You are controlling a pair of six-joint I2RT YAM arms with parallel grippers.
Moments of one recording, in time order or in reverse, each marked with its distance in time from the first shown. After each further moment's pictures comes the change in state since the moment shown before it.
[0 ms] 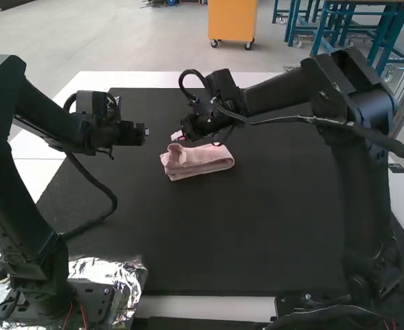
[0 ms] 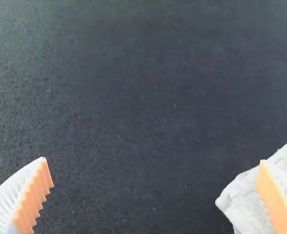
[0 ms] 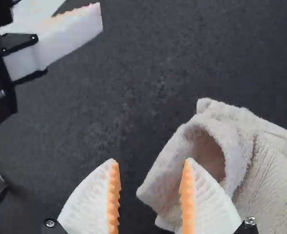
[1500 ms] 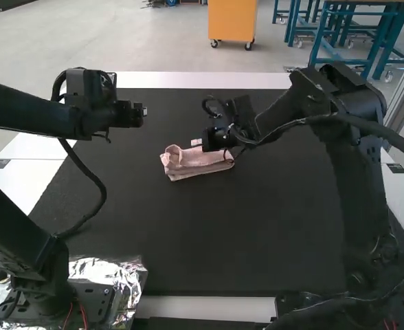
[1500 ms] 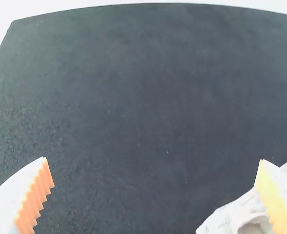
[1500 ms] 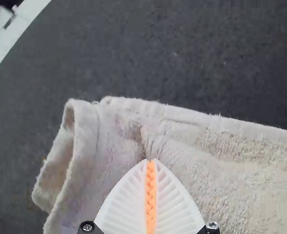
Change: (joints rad) left arm -0.039 -0.208 0.050 -0.135 -0.066 0.010; right arm -0.105 0.092 -0.180 0.428 -0.011 0.106
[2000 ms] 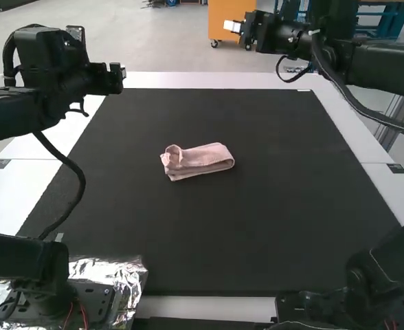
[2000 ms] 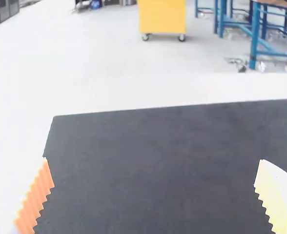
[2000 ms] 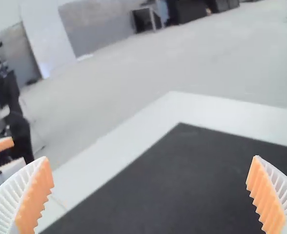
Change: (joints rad) left arm 0.034 -0.346 0.051 -0.116 -0.034 0.055; right arm -0.146 -0.819 -0.087 -0.185 0.093 0.033
